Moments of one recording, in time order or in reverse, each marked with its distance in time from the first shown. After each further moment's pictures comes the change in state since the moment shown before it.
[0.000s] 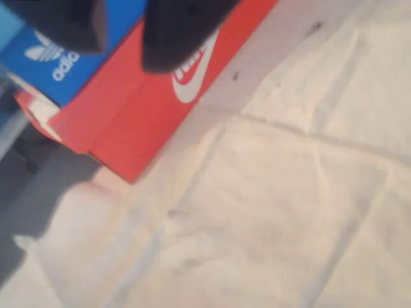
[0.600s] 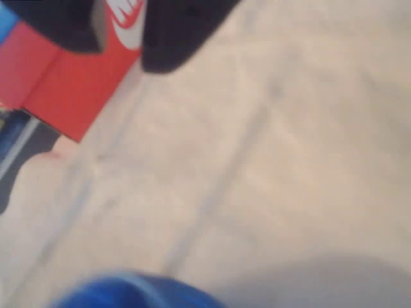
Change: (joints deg) arm 0.3 40.8 72.7 -38.9 0.7
